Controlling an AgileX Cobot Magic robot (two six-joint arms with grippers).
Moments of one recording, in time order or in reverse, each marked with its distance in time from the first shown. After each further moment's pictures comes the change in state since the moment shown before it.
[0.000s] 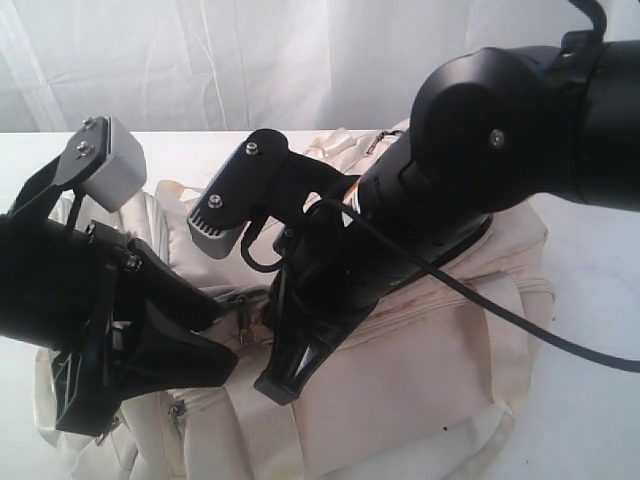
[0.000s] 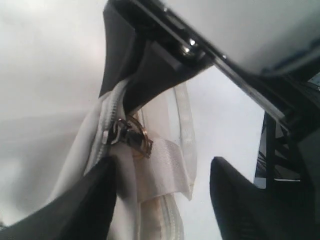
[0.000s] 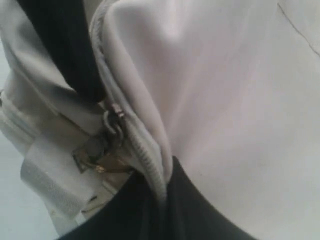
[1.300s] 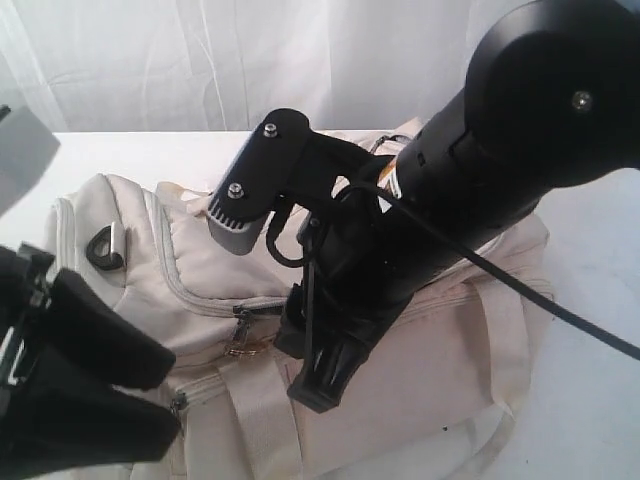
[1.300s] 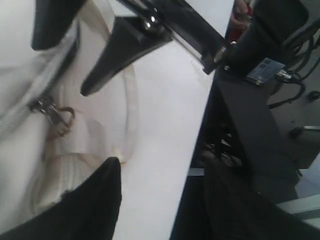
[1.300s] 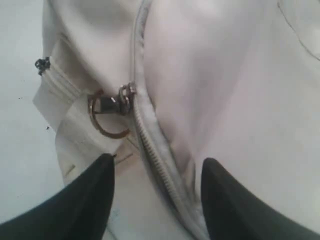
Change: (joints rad) left arm -0.002 -0.207 0.027 0.054 0.187 -0.195; right arm 0.000 -0.085 -0.008 -0.053 0.109 0.008
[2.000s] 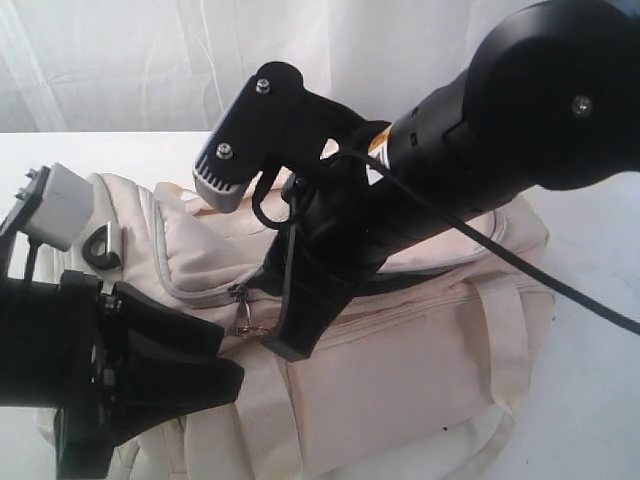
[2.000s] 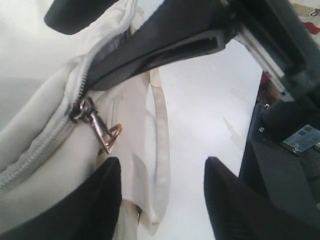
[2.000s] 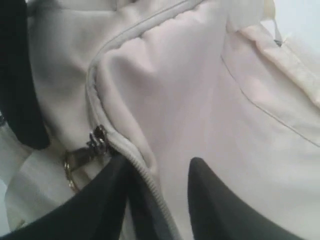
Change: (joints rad) left arm 0.000 0.118 0.217 -0.511 -0.283 0.452; right arm 0.000 -0.002 0.000 -0.047 -0.184 0.002
